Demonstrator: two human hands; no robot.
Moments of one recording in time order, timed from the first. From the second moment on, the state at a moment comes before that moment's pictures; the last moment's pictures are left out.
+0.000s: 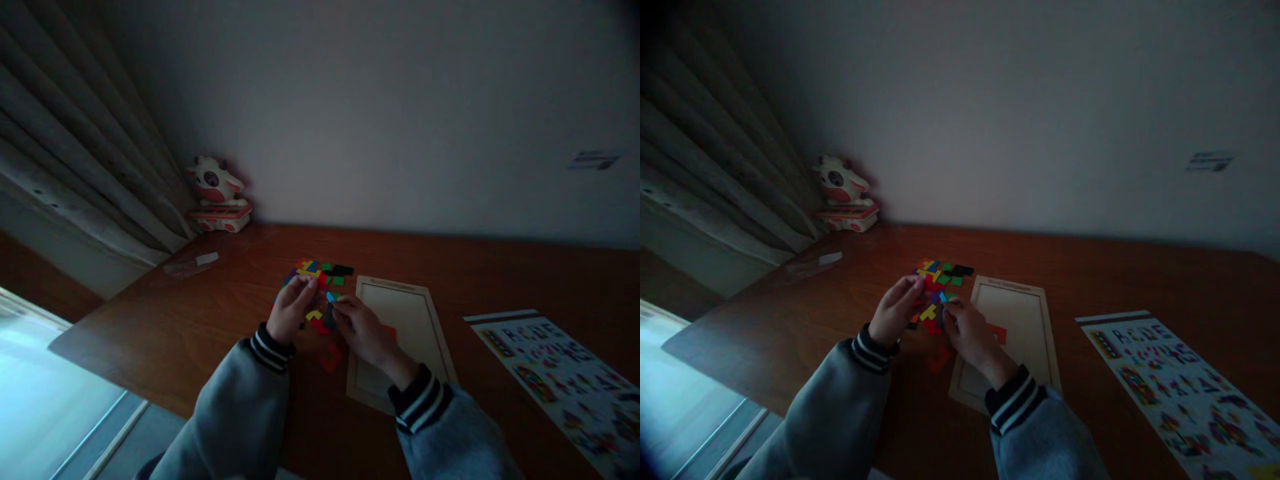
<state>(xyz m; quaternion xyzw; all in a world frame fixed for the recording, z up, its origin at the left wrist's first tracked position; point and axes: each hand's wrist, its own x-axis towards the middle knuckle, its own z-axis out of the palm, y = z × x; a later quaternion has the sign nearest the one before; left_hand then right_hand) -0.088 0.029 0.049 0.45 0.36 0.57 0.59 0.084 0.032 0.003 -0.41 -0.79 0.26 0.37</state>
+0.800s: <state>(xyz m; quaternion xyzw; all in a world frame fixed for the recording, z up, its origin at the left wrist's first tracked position) -0.084 0.002 -0.003 0.91 0.32 0.23 0.10 0.168 0.036 0.011 -0.48 -0.83 0.07 0.28</state>
